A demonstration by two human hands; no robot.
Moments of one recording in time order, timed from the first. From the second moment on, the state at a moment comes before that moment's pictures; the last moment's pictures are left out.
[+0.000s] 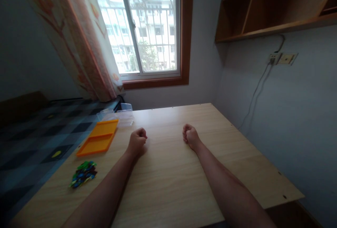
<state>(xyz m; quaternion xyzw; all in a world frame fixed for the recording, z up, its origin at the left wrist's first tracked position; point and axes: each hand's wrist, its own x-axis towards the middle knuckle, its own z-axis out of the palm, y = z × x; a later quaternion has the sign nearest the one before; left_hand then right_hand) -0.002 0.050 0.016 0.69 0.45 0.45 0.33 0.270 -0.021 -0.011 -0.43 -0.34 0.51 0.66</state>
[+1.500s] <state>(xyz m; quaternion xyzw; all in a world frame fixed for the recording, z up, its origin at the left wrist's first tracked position) 0.000 0.054 0.005 0.62 0.44 0.45 0.46 0.283 -0.024 -0.014 -0.38 -0.35 0.58 0.63</state>
